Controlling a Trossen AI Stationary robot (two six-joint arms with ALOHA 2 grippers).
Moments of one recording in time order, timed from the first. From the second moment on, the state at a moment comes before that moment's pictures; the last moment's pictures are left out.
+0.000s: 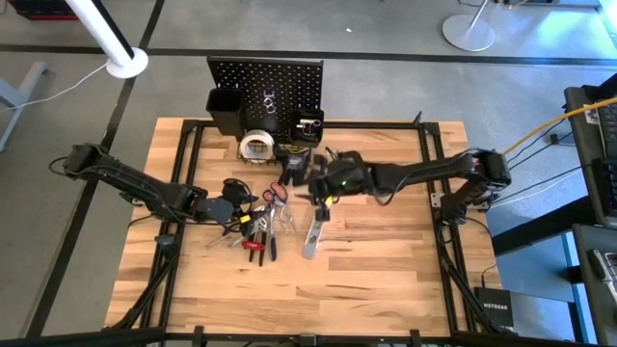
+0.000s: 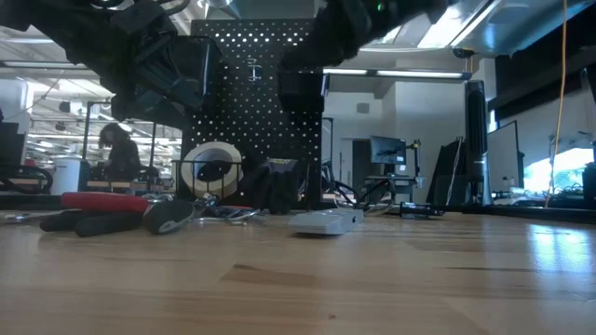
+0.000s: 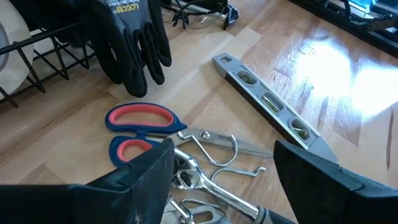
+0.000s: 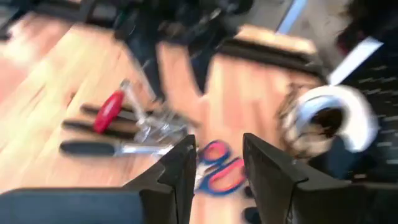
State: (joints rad) left arm -0.29 1.04 0.49 -0.12 -0.57 -0.70; right arm 0.00 1.64 1.15 0.02 0.04 -0.23
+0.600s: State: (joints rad) left arm -0.29 1.04 0.49 -0.12 -0.57 -0.70; right arm 0.01 1.95 1.15 0.18 -0.08 -0.17
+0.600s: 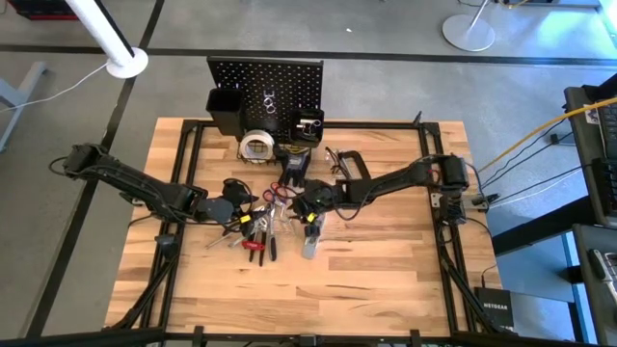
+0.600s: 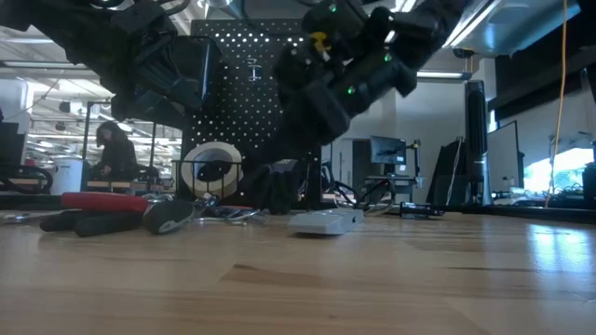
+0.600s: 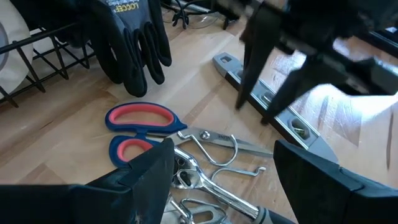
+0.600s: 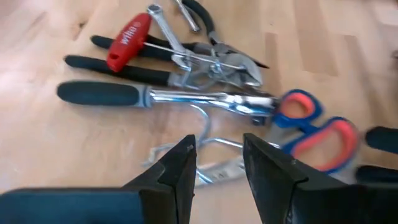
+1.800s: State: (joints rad) left arm -0.29 1.04 0.50 -0.12 -0.57 -0.70; right arm 0.04 2.21 1.51 -0.23 -0.03 -0.11
